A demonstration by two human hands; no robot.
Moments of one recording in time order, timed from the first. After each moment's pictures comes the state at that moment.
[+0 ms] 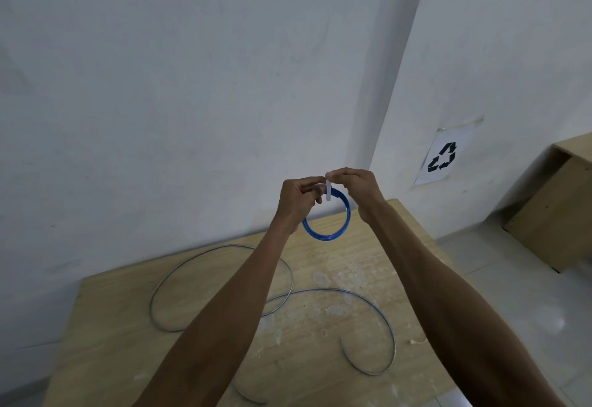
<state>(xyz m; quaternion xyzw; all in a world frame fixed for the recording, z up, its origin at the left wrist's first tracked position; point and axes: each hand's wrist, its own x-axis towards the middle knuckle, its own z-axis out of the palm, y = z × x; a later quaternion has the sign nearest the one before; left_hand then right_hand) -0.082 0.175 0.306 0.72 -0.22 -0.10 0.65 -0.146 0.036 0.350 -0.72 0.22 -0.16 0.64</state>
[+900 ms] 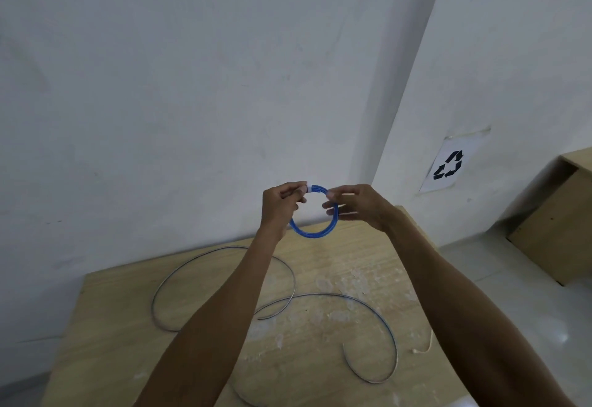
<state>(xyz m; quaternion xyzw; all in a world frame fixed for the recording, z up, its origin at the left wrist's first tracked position) -0.070 0.210 0.298 0.66 -0.09 -0.11 0.74 -0.146 0.018 0.335 -0.77 0.14 0.05 0.62</state>
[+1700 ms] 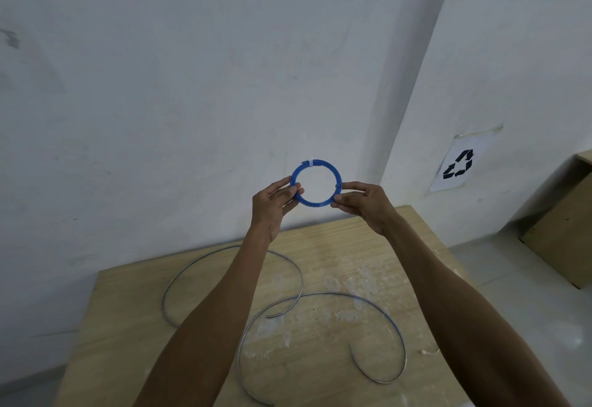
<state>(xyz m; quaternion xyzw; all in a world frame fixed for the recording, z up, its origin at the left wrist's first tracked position) -0.062 0.243 0.296 0.53 -0.04 -0.17 0.83 -0.143 0.026 0.317 -0.67 0.15 -0.05 0.73</state>
